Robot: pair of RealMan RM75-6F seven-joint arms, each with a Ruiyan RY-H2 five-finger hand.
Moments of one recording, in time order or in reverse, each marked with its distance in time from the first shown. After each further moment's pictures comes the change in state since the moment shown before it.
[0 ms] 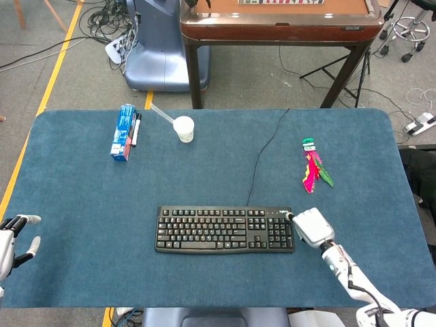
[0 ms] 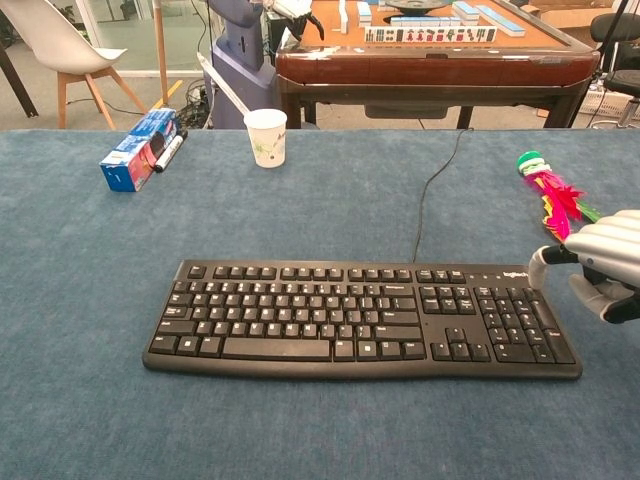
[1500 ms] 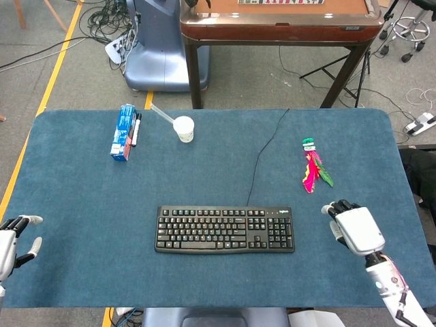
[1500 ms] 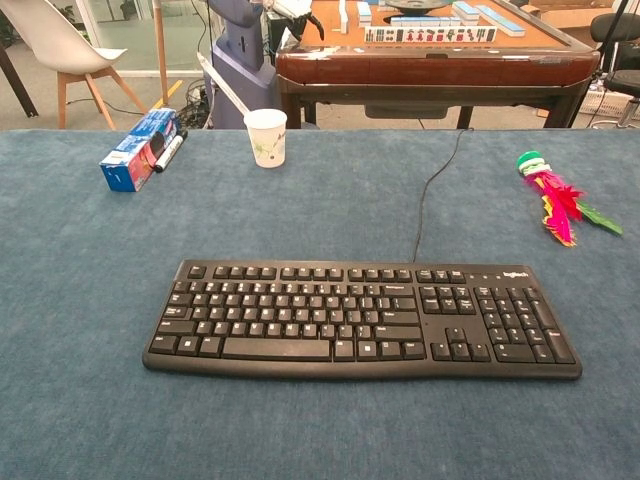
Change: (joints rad) left arm -0.004 0.000 0.004 0.002 0.001 -0.015 -0.004; right arm -0.183 0.254 -0.049 -0.170 -0.196 0.409 0.200
